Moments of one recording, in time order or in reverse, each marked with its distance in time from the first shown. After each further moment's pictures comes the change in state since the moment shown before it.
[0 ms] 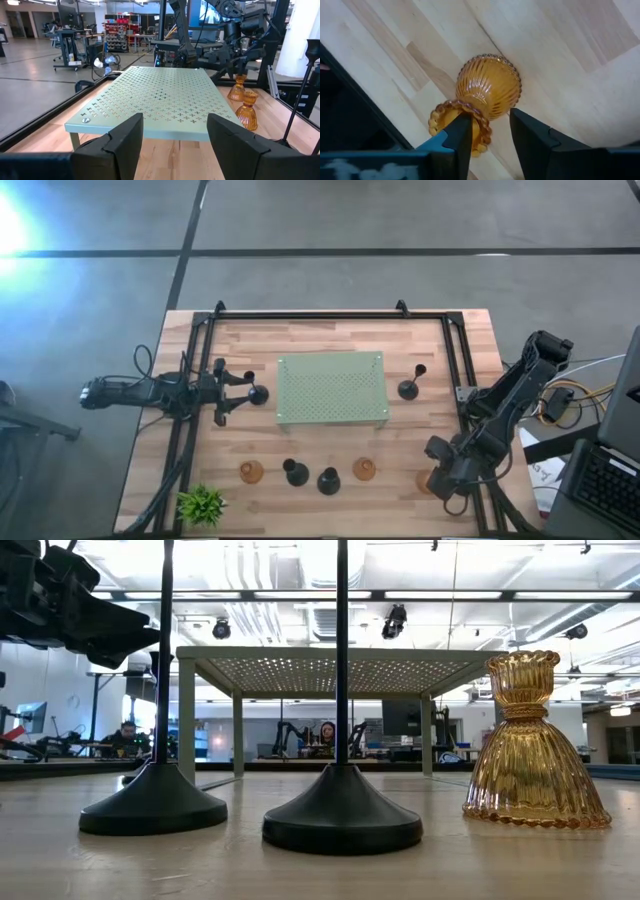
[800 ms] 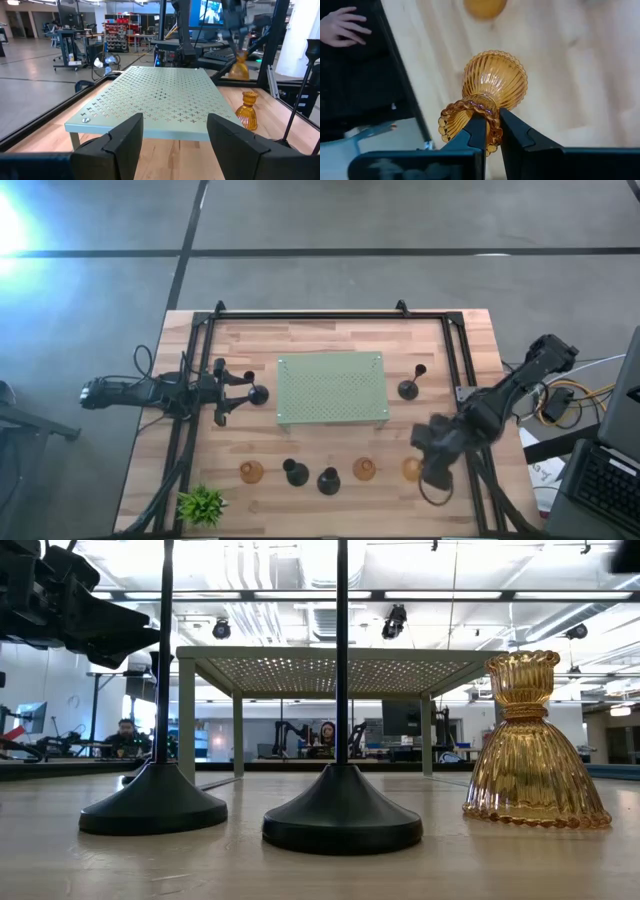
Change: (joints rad) left arm 0.000 0.000 0.000 -0.002 0.000 0.000; right arm -0.322 0.010 0.382 -0.304 -0.085 -0.668
